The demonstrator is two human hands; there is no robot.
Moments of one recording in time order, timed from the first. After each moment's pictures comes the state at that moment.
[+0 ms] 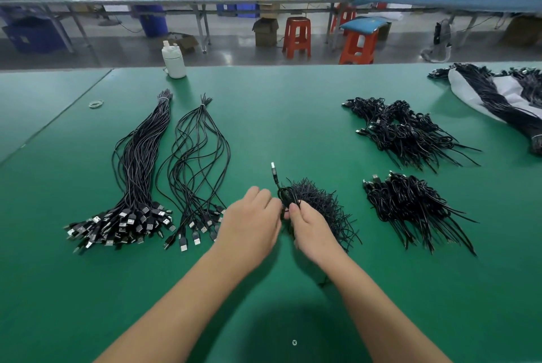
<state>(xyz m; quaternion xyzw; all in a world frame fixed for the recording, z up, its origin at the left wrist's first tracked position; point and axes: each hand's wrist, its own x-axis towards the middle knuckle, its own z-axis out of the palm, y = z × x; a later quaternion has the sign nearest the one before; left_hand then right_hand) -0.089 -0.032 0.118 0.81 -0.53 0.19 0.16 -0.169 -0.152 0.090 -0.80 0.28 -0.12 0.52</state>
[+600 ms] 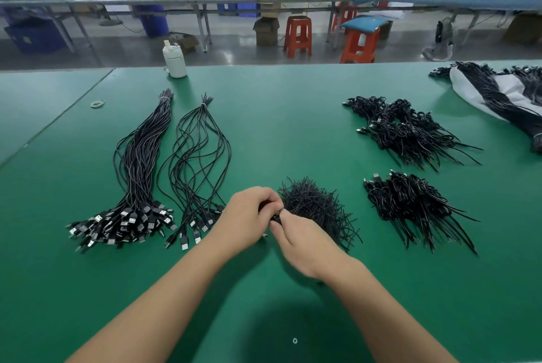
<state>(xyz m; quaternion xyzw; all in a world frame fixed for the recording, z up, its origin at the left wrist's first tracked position) -0.072 -0.035 0.130 0.83 -0.43 -0.09 0.34 -0.181 -0.141 0.099 -0.95 0.12 -0.04 0.28</state>
